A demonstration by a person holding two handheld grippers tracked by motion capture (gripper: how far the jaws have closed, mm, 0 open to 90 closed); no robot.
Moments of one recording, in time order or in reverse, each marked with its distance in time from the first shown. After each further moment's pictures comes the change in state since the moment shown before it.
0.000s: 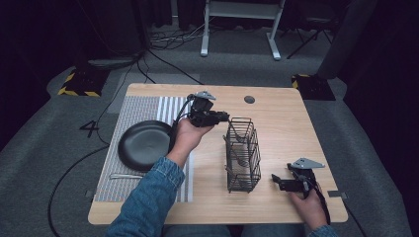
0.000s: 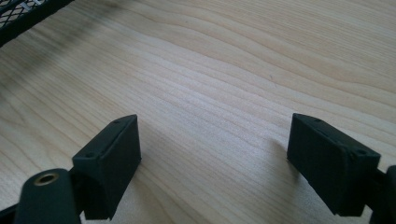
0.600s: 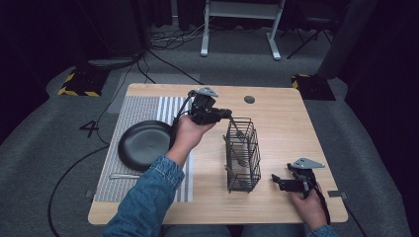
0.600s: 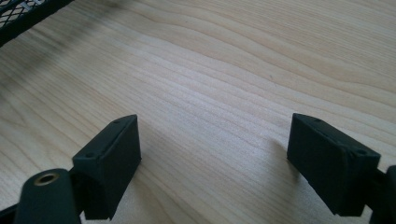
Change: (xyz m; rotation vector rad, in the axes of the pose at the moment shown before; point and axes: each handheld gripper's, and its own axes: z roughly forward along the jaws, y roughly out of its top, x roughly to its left) left arm -0.019 0.018 -0.016 -0.013 -0.013 0.053; right arm 0.000 0.000 0.000 0.001 0.000 0.001
